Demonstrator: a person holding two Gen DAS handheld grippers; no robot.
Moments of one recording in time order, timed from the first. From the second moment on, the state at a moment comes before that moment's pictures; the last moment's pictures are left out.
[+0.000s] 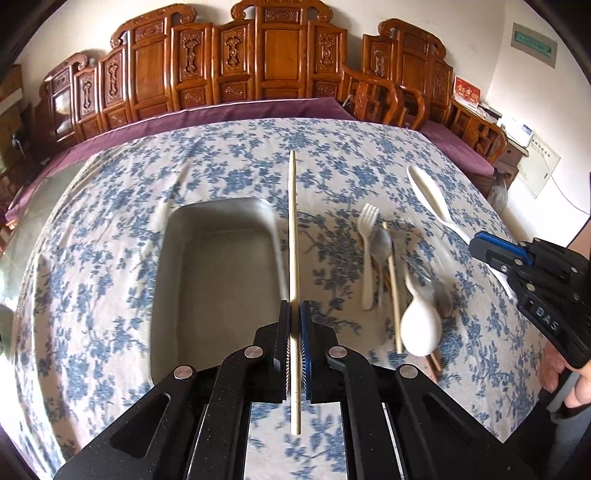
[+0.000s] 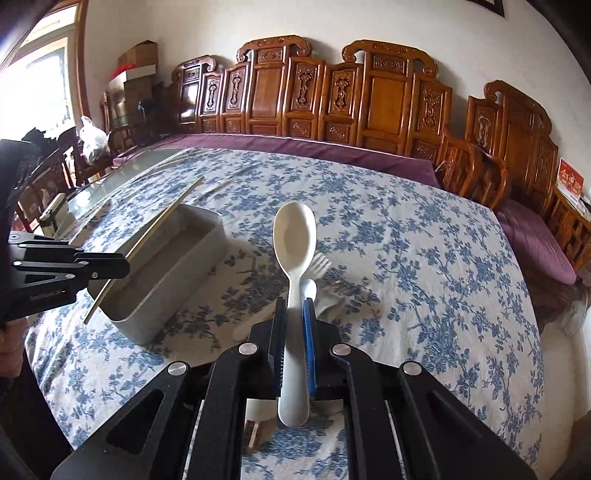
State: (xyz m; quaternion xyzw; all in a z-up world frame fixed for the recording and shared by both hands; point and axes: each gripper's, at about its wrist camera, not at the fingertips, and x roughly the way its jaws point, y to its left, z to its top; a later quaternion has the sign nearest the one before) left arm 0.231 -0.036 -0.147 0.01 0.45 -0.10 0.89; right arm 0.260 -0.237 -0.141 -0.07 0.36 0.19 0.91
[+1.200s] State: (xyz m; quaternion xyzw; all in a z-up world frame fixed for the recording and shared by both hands) left arm 0.275 0.032 -0.201 -0.02 0.50 -0.11 0.86; right arm 0.276 -0.116 -0.150 -0.05 0.40 0.23 0.89
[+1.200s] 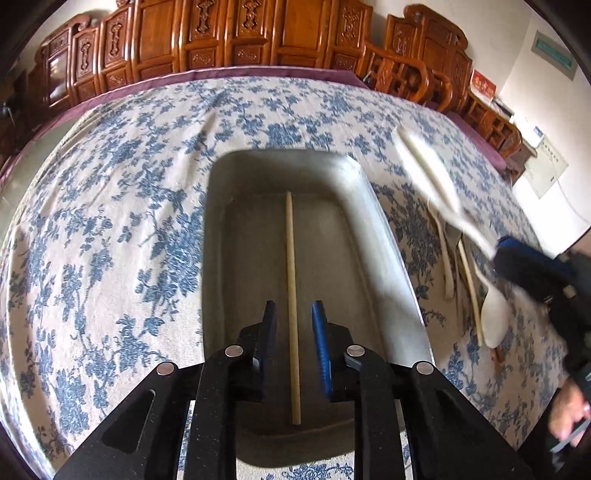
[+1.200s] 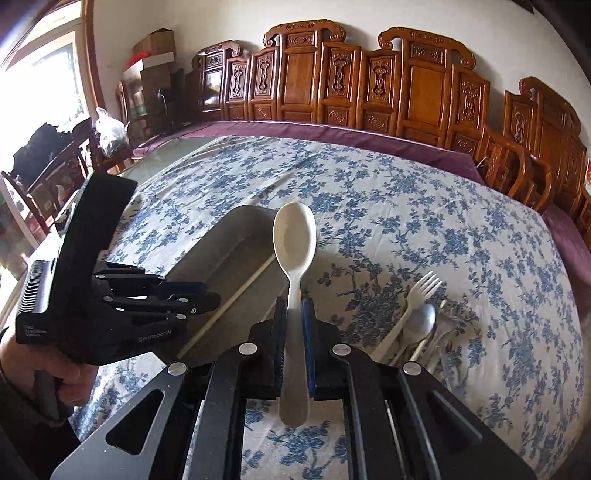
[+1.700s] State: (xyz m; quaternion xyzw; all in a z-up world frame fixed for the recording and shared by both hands) left arm 0.274 0.086 -0.165 -0.03 0.45 -0.07 0.89; right arm 0.301 -0.051 -0.185 -0.01 0.44 0.26 0.86
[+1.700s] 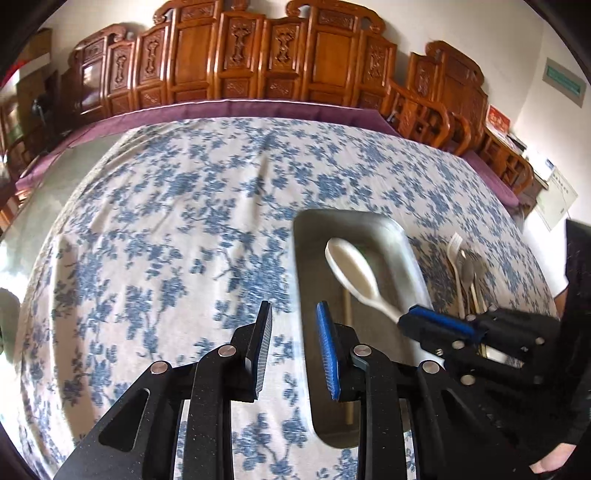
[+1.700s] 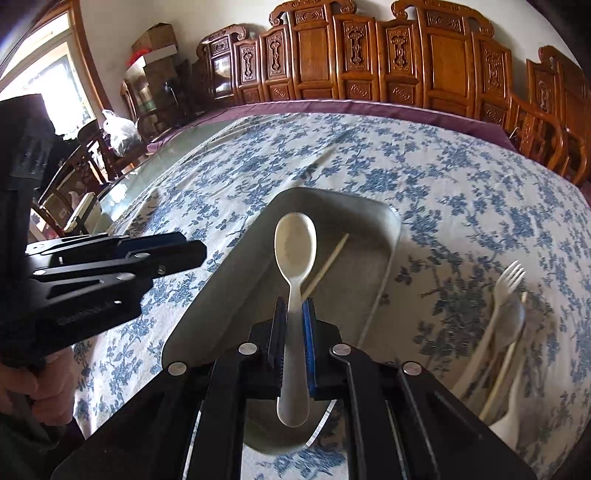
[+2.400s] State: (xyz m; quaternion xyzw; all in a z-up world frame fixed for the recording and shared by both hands) left arm 0.250 0.051 -0.151 -0.03 0.42 -0.09 0.90; right arm 0.262 -0.152 -0.146 -0.05 0.40 0.23 0.89
